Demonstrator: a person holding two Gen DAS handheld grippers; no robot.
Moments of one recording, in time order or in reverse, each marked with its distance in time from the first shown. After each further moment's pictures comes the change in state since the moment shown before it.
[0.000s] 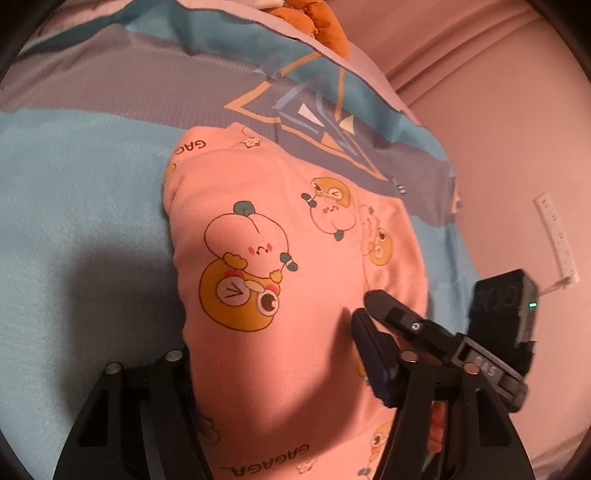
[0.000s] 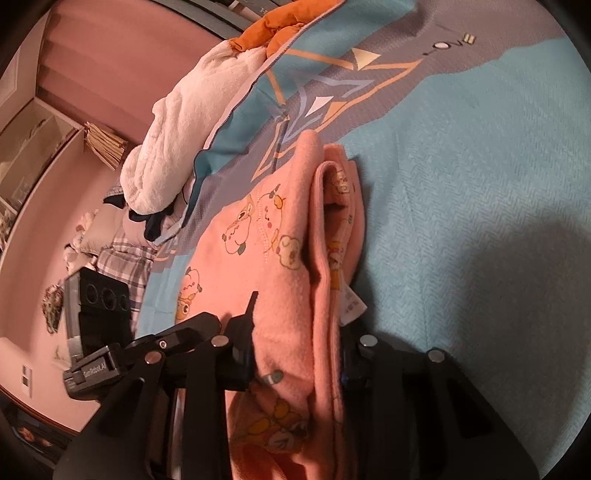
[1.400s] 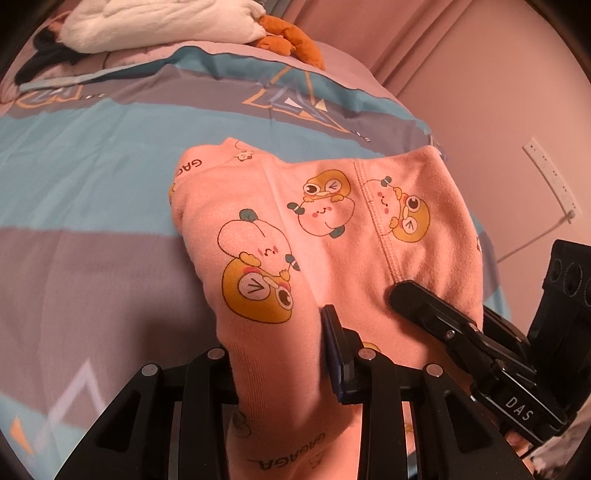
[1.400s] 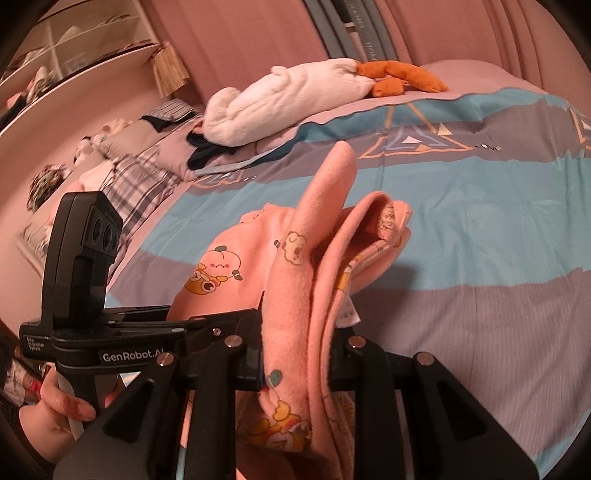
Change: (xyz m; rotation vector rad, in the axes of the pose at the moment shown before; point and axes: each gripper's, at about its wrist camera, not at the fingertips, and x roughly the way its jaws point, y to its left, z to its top) left arm -0.146 -0.053 -0.159 0.096 -0.044 0.146; right arm -0.115 0.152 -0.158 -0.420 -0.065 -0.113
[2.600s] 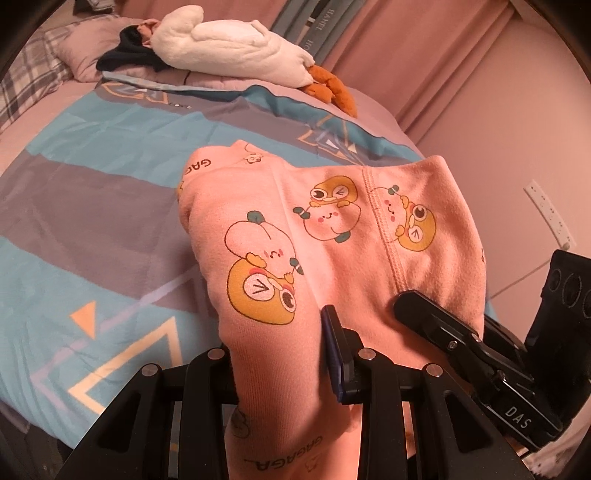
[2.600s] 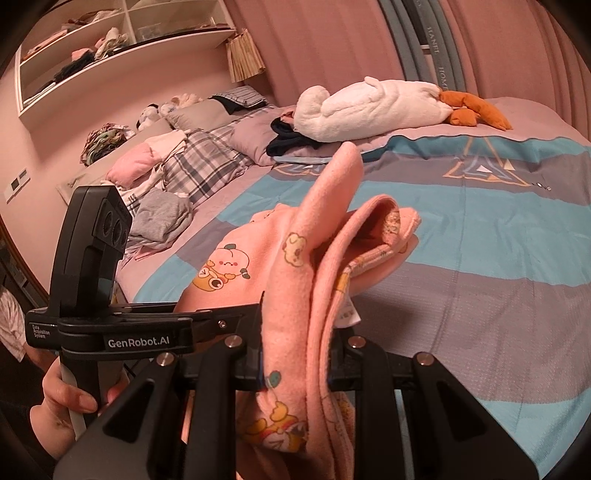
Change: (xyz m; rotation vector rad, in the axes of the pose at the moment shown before) left arm -0.113 0.027 -0.079 -0.123 -0.165 0.060; right arm -0.040 0.107 -0.035 -0.169 -0.011 0.148
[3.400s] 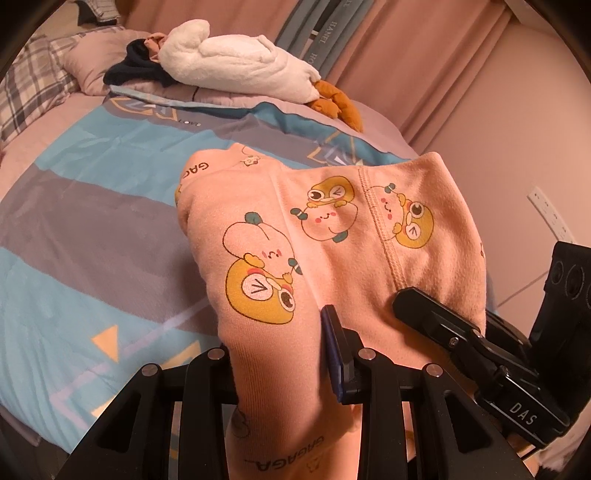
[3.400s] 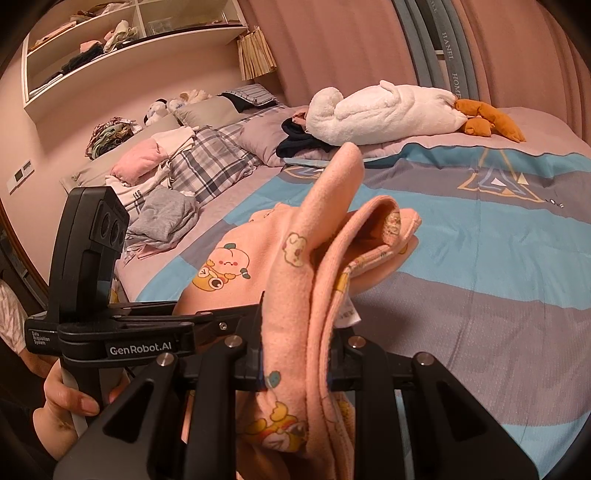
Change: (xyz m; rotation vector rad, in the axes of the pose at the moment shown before) left arm -0.014 0.000 -0.005 0.004 -0.057 0.028; right arm 0.014 0.010 0.015 -0.038 -0.002 0.019
